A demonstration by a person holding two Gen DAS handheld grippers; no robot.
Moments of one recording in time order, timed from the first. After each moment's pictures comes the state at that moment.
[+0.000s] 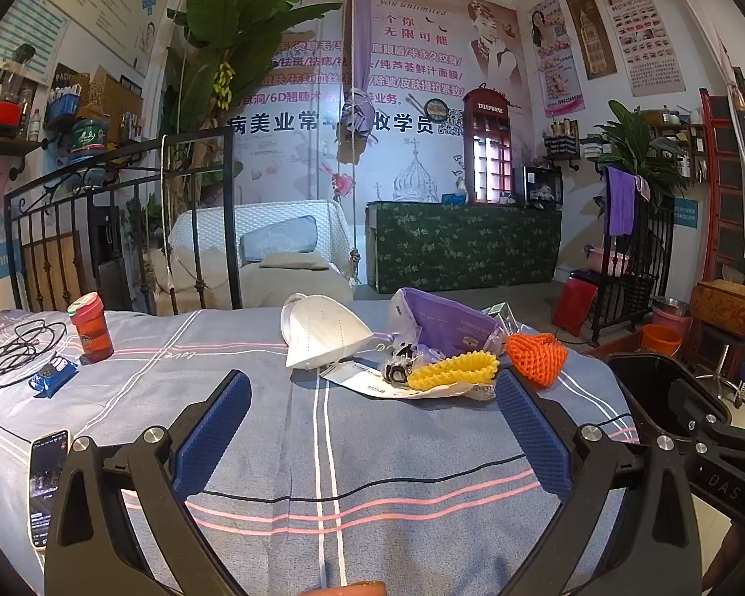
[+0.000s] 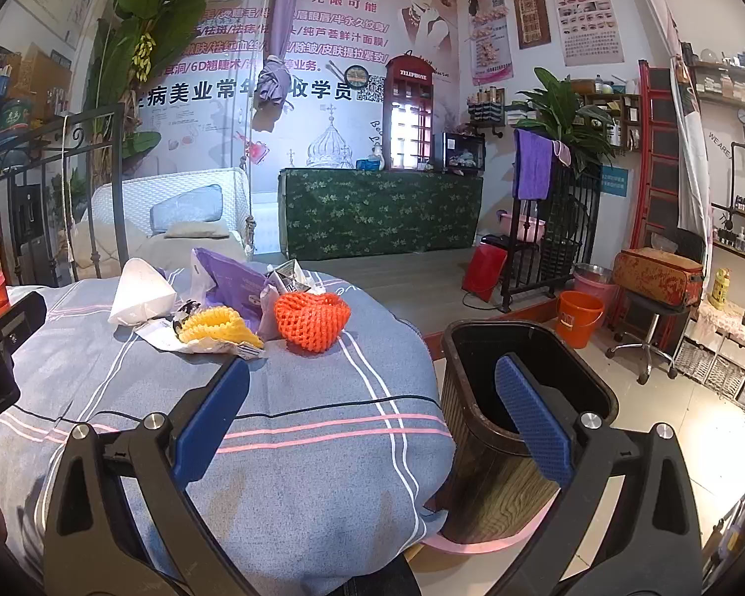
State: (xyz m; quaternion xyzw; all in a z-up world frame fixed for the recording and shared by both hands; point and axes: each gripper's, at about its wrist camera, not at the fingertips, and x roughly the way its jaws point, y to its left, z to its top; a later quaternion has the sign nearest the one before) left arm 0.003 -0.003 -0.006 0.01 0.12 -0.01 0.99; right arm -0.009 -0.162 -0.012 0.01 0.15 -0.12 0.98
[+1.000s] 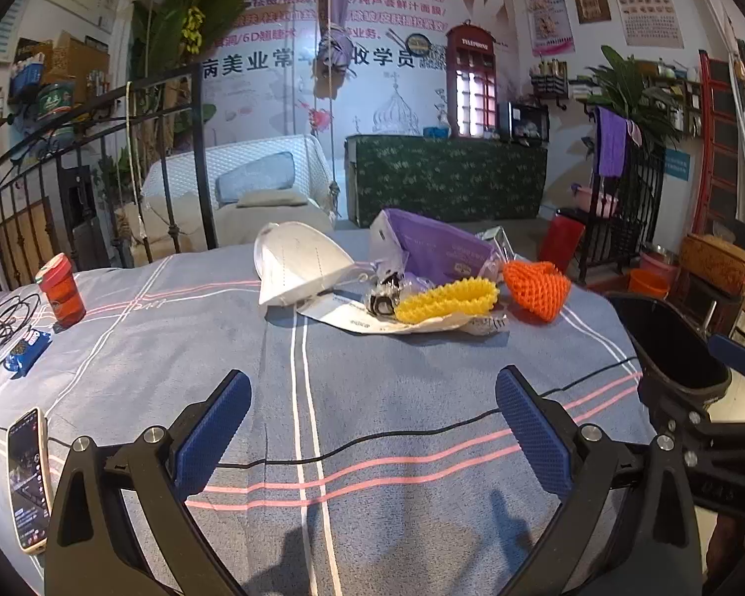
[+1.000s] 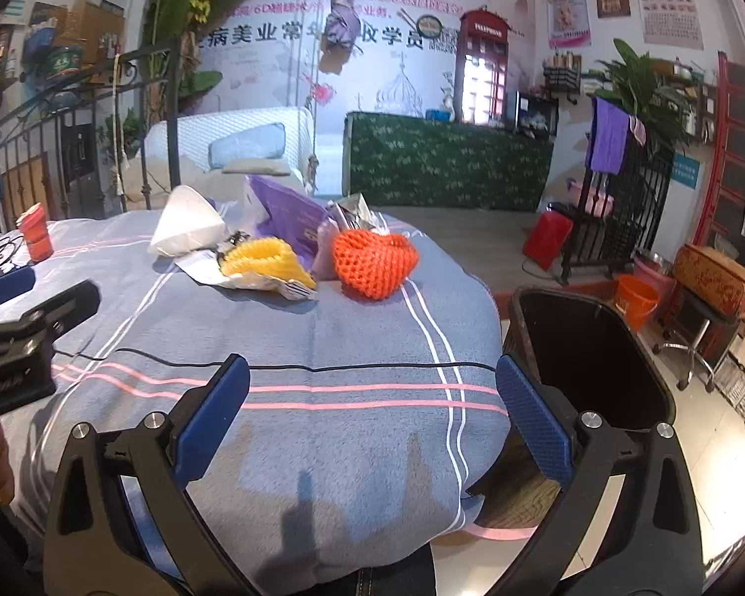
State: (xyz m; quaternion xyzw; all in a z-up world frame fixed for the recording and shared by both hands) left arm 0.030 -0.008 -0.040 0.03 0.23 -0.04 0.97; right arm 0.037 -0.156 -0.033 -0.02 0.24 -0.03 0.97
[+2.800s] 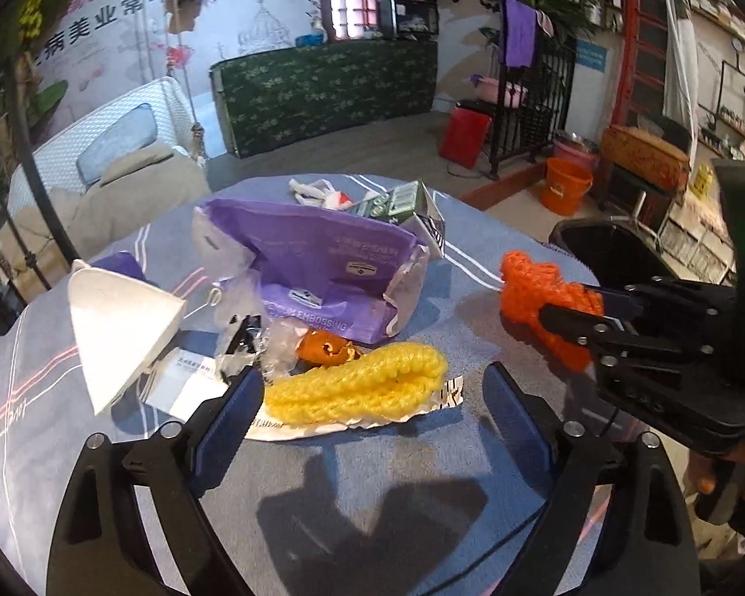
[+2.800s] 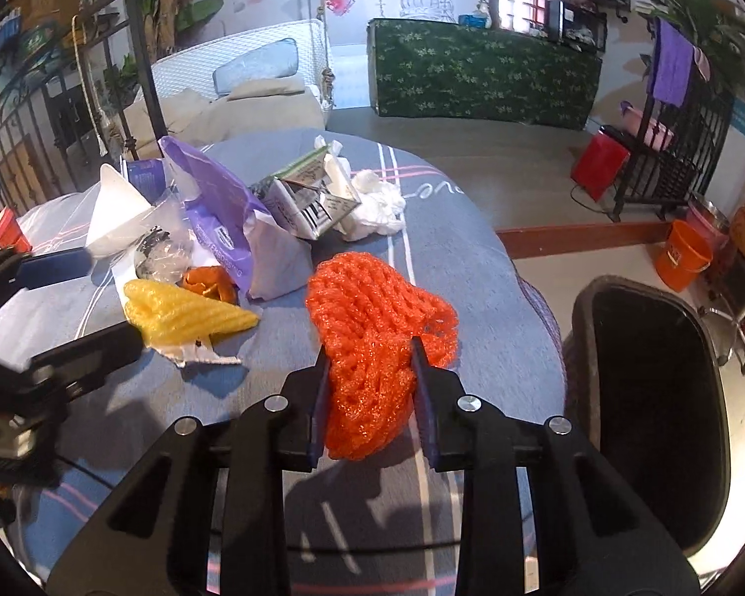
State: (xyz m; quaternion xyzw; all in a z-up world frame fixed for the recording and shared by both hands) left arm 0.191 -0.085 -0.031 0.12 0.37 -0.20 0.90; right arm 0.214 -0.198 -0.045 0.01 0.38 0.03 0.92
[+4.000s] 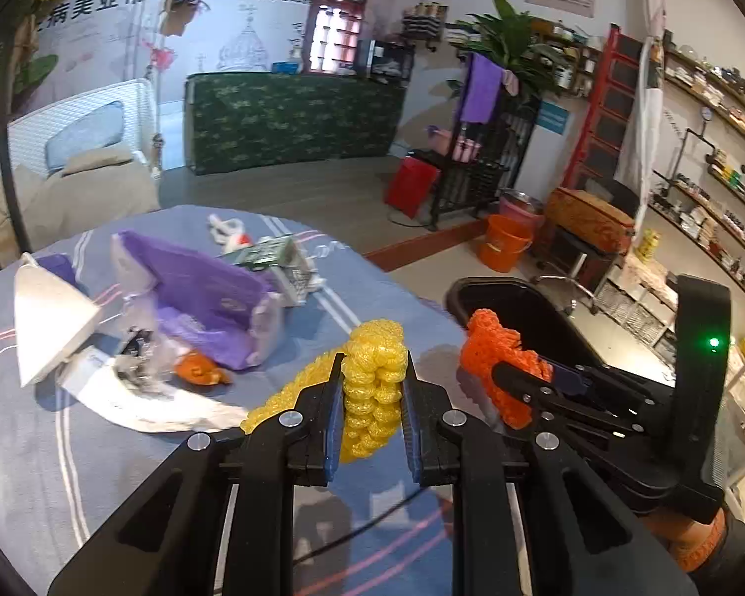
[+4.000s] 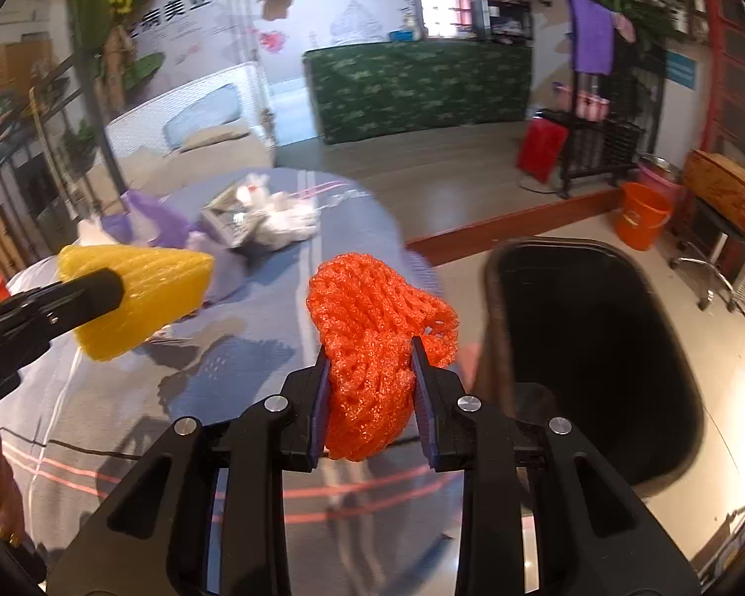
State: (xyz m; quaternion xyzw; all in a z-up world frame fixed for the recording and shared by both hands) left arm 0.145 -0.131 -0.006 0.01 0.32 -0.28 0.90; right arm 0.149 -0.260 -0.037 0.08 0.34 -0.05 0.94
